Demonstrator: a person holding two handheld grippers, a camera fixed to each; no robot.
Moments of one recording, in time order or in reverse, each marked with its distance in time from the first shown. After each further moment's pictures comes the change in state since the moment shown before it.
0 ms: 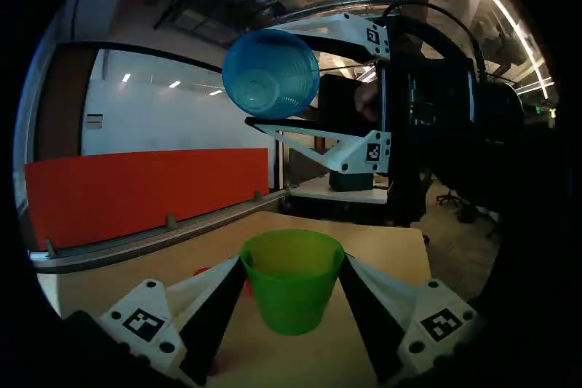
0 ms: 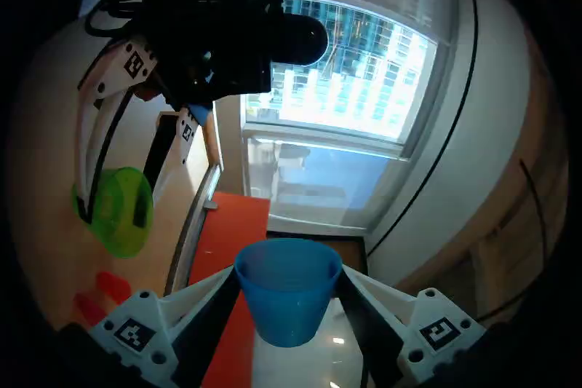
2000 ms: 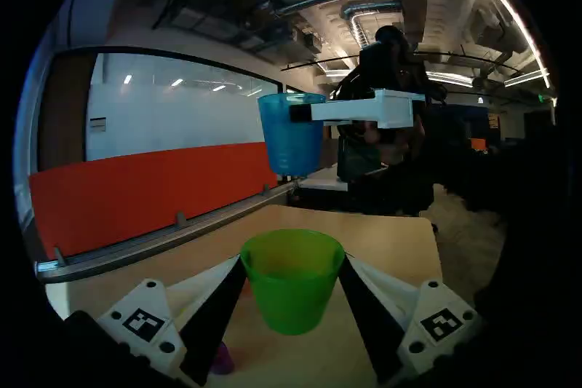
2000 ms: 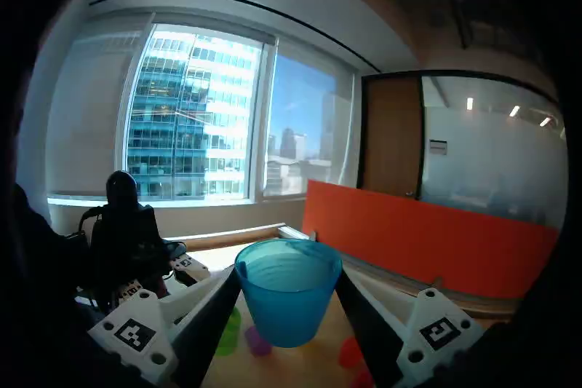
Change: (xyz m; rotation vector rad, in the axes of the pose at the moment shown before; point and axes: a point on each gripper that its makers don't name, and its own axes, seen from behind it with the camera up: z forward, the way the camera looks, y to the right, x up) left arm -0.002 -0.015 0.000 0.034 -0.045 0.041; right arm 0.000 -0.044 -0.046 0.171 0.008 1.567
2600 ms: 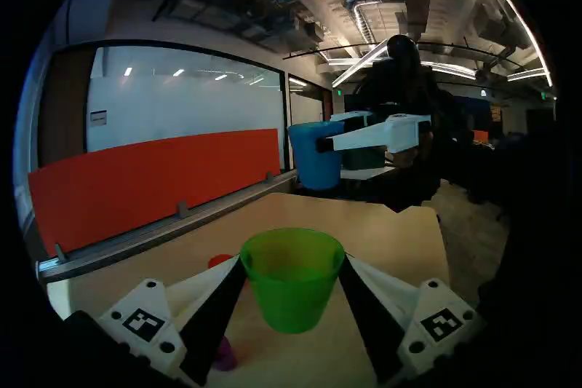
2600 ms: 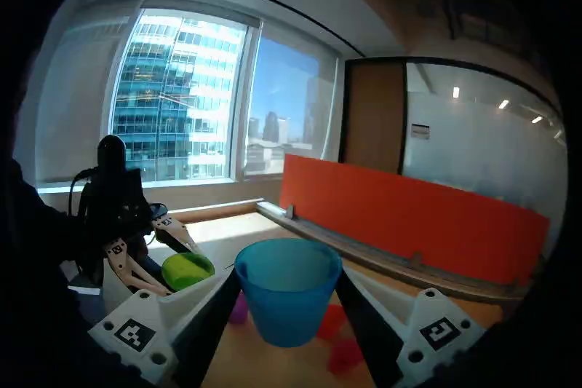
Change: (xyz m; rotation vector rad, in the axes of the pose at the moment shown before) left arm -0.021 -0.010 0.010 0.012 -0.062 0.002; right arm -0.066 0.042 -0.041 -0.080 -0.092 -0.006
